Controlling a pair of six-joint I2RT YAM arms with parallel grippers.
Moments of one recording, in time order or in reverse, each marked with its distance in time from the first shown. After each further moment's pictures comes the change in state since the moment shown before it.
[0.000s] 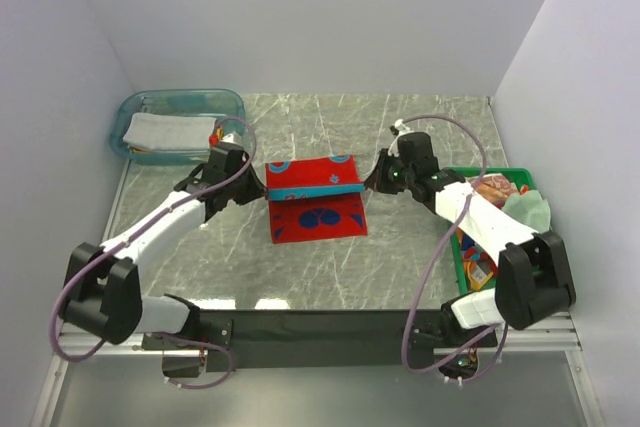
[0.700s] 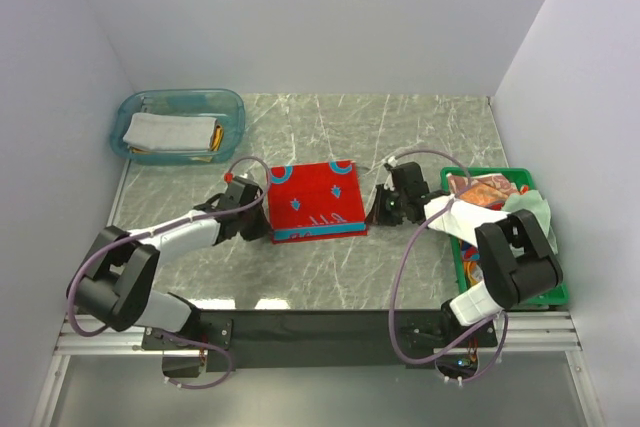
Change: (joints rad) left arm -0.092 0.066 -0.243 0.124 0.012 -0.063; right arm 0.000 0.106 -0.217 0.101 -0.064 0.026
